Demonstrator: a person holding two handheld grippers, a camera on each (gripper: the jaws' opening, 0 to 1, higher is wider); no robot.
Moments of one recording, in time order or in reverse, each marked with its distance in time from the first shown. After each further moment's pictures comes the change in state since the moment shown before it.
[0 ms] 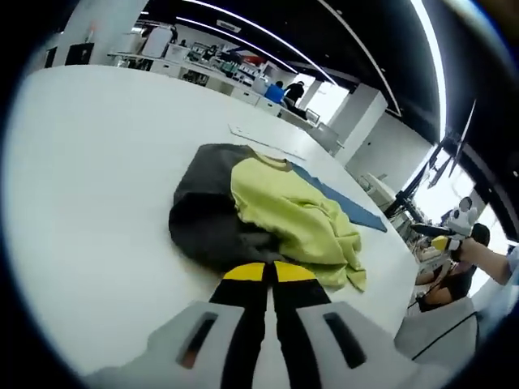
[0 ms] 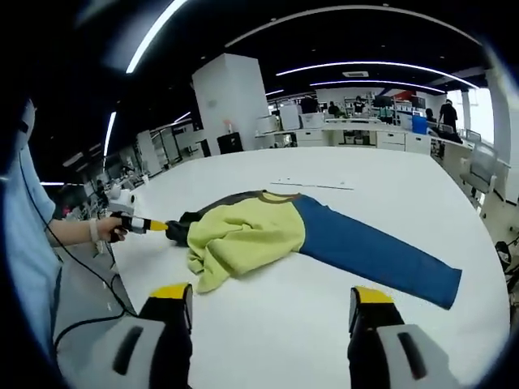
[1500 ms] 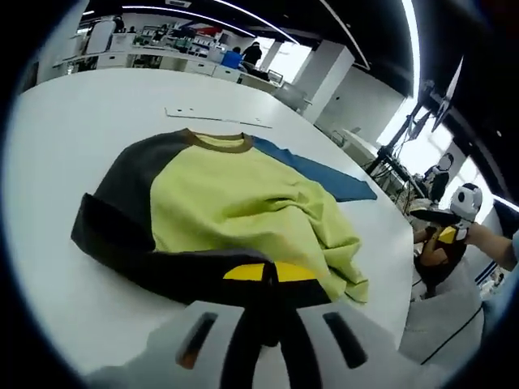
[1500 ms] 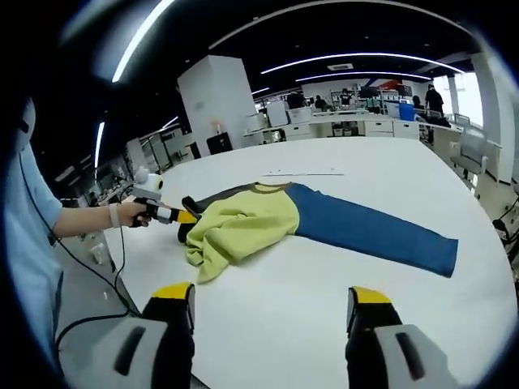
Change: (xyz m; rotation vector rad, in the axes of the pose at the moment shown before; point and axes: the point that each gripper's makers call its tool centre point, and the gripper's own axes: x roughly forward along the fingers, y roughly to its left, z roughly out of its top) left arm 0.101 -0.041 -0.017 0.143 0.241 -0.151; right arm -0.011 -0.001 -0.024 0.075 0.011 -0.037
